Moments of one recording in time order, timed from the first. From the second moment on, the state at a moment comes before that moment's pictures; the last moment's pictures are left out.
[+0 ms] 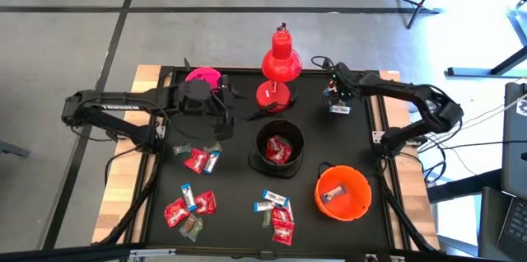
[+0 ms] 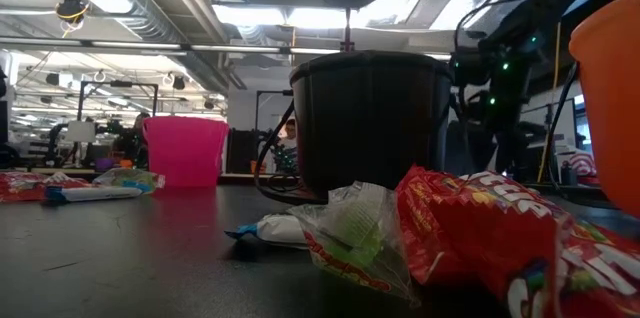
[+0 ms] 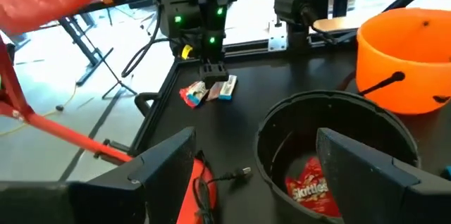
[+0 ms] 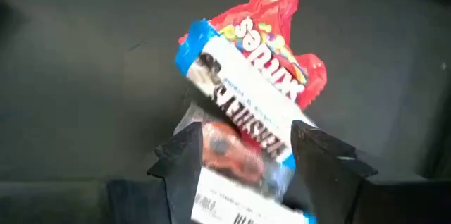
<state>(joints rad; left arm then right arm) 0.10 1.16 1.01 -0.22 -0.13 0.17 -0.81 1.43 0.74 -0.54 0.17 0.36</state>
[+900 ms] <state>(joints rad) 0.11 1.12 0.95 -0.21 -0.11 0.08 -0.83 1.54 0.75 -0.47 0.17 0.23</state>
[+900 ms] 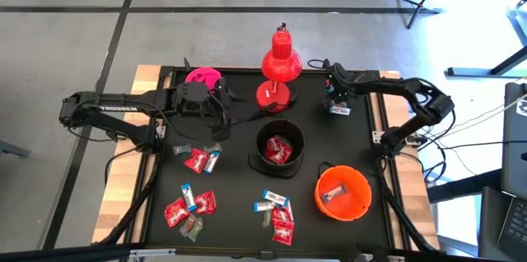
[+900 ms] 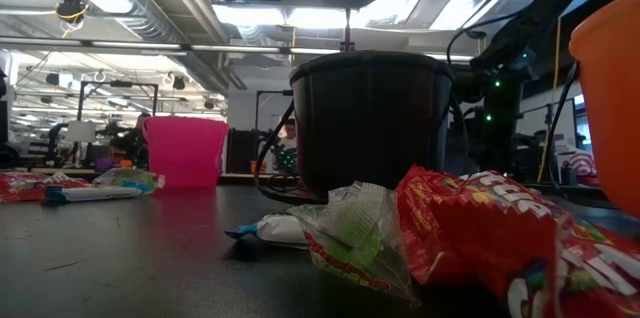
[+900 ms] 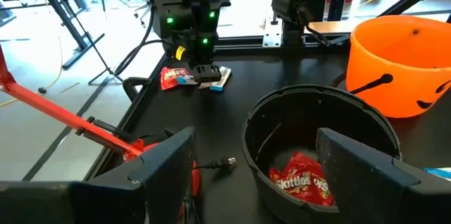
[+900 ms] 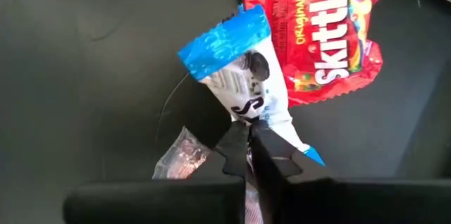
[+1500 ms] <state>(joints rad) 0.08 1.12 0.95 -0.21 -0.12 0.05 -0.68 1.20 0.85 -0.78 0.13 0.28</state>
